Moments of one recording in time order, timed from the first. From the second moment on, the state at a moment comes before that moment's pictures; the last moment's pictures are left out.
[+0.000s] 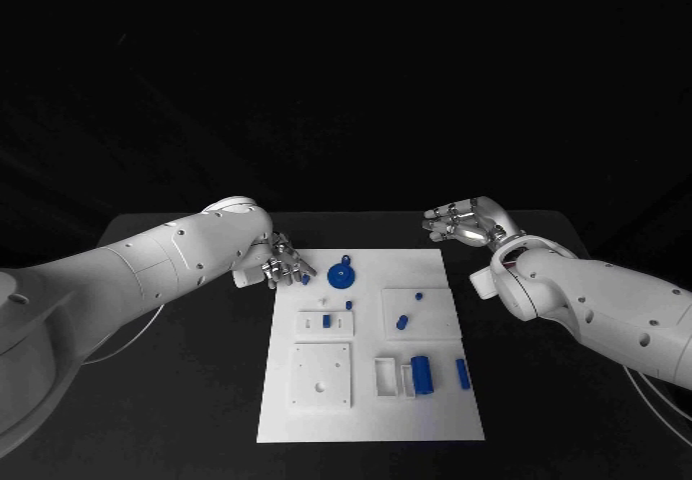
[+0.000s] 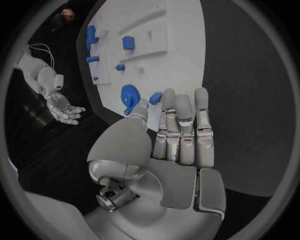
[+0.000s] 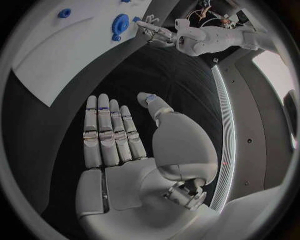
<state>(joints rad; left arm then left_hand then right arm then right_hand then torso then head) 1.40 -0.37 -0.18 0.77 -0.90 0.25 -0.46 1.10 0.03 -0.05 0.06 0.15 1.17 0.05 0.08 0.23 1.38 -0.02 0.45 0.22 1.23 -0.07 1.09 0.37 0.01 1.27 -0.09 0.08 1.31 1.14 -0.74 0.12 1.24 -0.72 -0.47 0.18 1.16 -0.09 0.25 -0.15 0.63 1.02 0.15 0.06 0.07 1.15 0.12 0.08 0.06 1.23 0.10 0.07 0.07 0.08 1.09 0.09 0.07 0.07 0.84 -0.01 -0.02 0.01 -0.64</state>
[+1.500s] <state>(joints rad) 1.40 -0.39 -0.18 0.81 -0.87 0.24 -0.45 1.17 0.09 -0.03 0.03 0.11 1.18 0.04 0.08 0.23 1.38 -0.02 0.45 0.22 1.23 -0.07 1.09 0.37 0.01 1.27 -0.09 0.08 1.31 1.14 -0.74 0.12 1.24 -0.72 -0.47 0.18 1.16 -0.09 0.25 -0.15 0.63 1.02 0.15 0.06 0.07 1.15 0.12 0.08 0.06 1.23 0.10 0.07 0.07 0.08 1.09 0.09 0.07 0.07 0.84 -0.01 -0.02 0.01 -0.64</state>
